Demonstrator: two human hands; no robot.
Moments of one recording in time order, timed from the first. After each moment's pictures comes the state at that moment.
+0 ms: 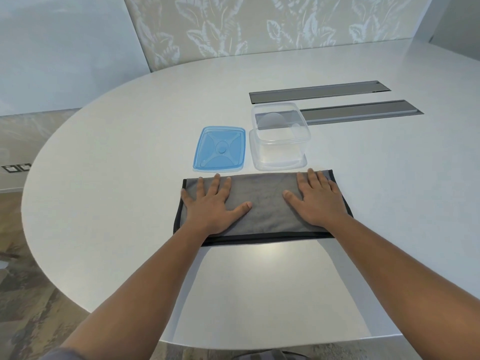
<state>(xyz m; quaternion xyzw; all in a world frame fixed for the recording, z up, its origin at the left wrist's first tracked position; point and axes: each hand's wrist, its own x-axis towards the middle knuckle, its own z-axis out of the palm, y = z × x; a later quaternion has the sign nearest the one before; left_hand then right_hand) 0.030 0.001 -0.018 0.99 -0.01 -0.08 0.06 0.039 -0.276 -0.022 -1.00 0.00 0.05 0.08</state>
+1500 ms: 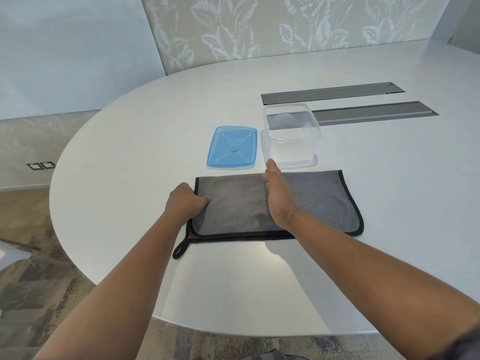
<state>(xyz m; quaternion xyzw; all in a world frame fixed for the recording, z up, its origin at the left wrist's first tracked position) 0.022 0.076 0.011 0.93 0.21 -0.05 0.30 0.013 -0.154 0.012 -0.68 -0.01 0.07 0.73</state>
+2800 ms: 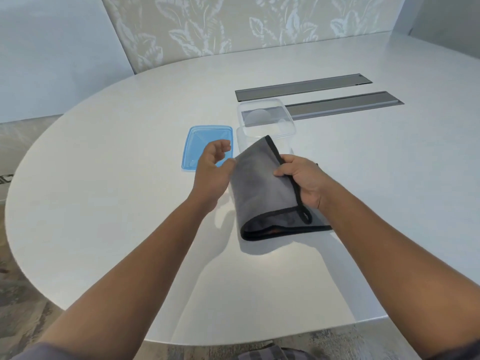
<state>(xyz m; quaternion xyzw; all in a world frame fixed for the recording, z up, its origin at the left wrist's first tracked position) 0.042 -0.045 0.051 0.77 0.00 0.08 0.63 0.035 -0.256 0.046 -0.64 0.09 0.15 0.75</state>
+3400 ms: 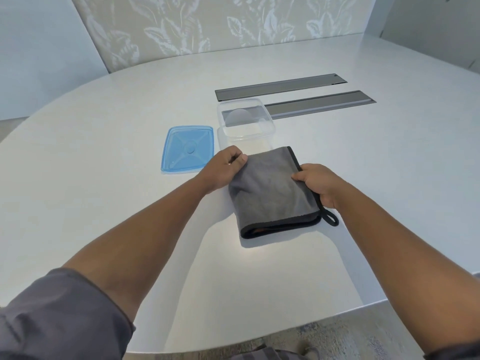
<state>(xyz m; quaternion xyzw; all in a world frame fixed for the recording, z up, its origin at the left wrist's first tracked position) 0.096 -0.078 0.029 0.89 -0.19 -0.05 0.41 0.024 -0.328 0.037 -0.77 0.20 0.13 0.60</state>
